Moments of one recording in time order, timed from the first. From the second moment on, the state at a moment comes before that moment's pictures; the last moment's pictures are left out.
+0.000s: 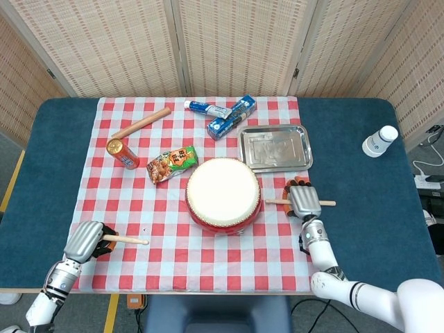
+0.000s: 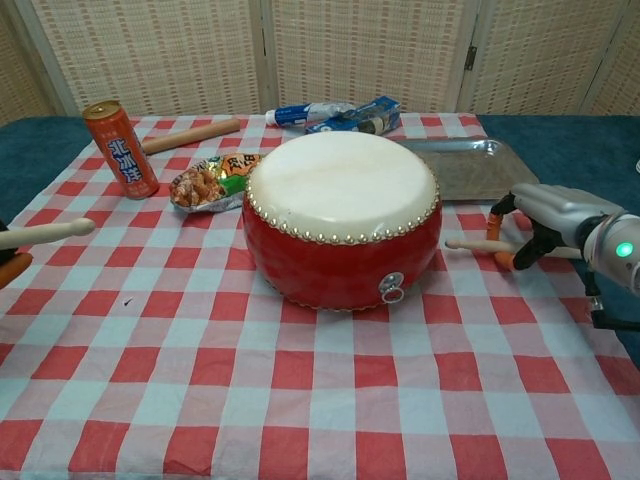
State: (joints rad) left arm -0.35 -1.34 0.00 -1.48 1.50 1.21 -0.19; right arm 0.64 -1.70 0.20 -1.22 -0.89 0.99 -0.37
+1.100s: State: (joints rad) left arm -0.36 -1.32 0.00 -1.53 1.50 1.18 -0.19; right arm 0.48 -1.50 0.10 -0.97 -1.69 1.02 2.09
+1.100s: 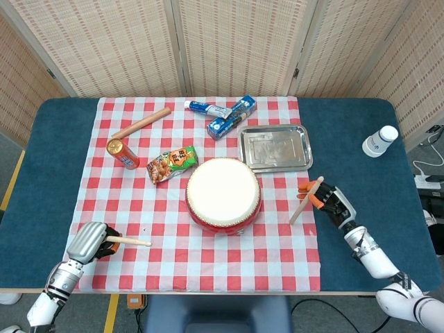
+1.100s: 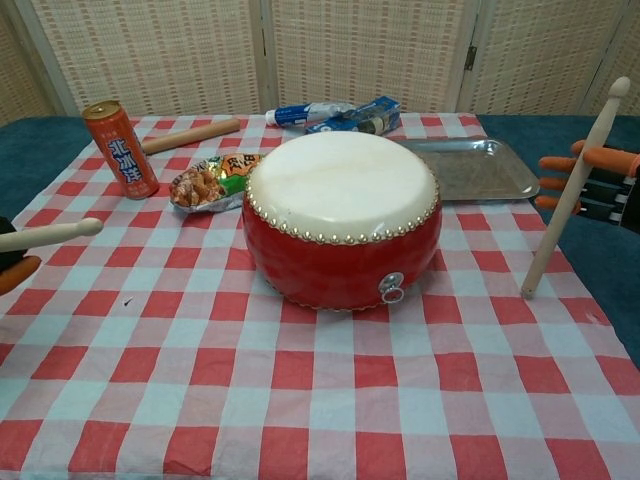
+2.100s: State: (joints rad) left arm -0.37 -1.31 0.02 -1.54 1.52 1.17 -0.18; right arm 0.53 -1.73 -0.12 -0.57 -1.74 1.23 2.24
